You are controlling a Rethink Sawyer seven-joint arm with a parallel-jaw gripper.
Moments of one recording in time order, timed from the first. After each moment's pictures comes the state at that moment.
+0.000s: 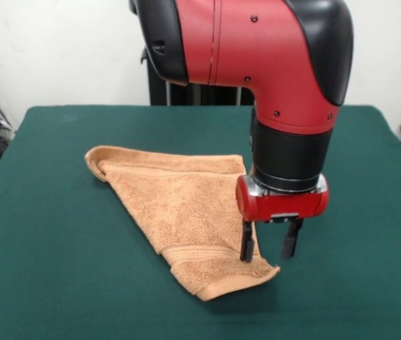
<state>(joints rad) -0.09 -0.35 0.03 1.22 -0.13 0.54 1.57</state>
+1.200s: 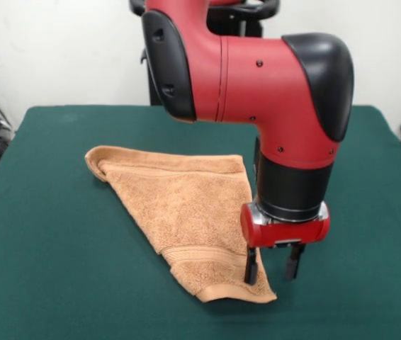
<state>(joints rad) -0.08 -0.25 0.03 1.14 -0.13 0.54 1.57</state>
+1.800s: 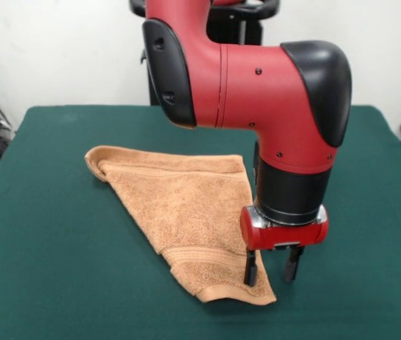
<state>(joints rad) -0.08 -0.24 0.03 1.14 -0.13 0.54 1.57</state>
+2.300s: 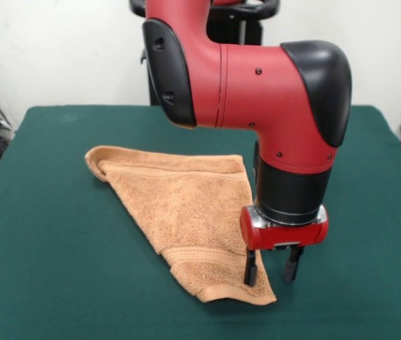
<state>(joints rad) -0.08 -0.24 0.03 1.14 -0.13 0.54 1.57</state>
